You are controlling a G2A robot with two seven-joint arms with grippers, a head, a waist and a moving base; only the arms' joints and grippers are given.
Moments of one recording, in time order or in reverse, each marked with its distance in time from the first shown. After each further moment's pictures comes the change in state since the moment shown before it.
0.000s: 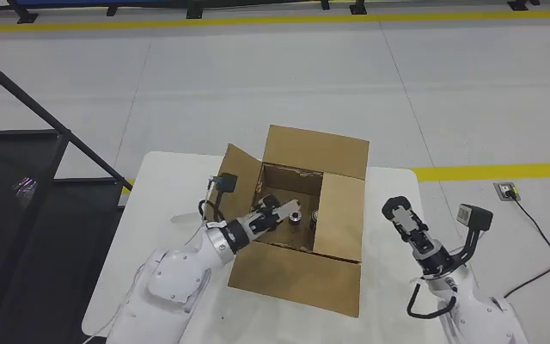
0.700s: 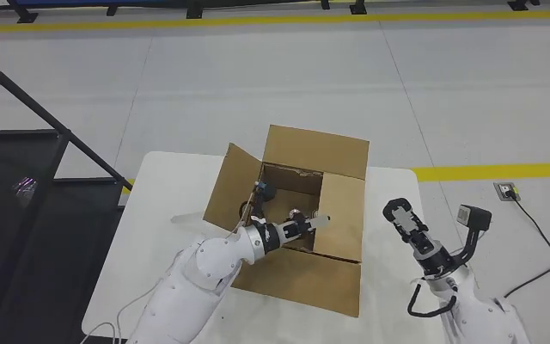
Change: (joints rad) left arm -0.154 -0.045 0.189 0.255 -0.047 0.054 -0.050; right arm 0.000 0.004 0.010 0.014 0.009 0.029 0.005
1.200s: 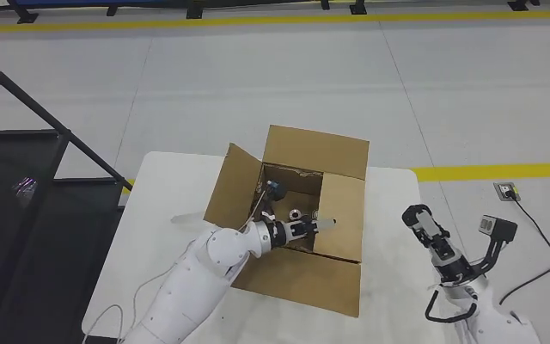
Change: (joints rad) left arm -0.125 -0.049 0.094 0.236 -0.071 -0.144 -0.040; right arm -0.077 0.008 0.079 -0.009 0.052 -0.021 -0.025
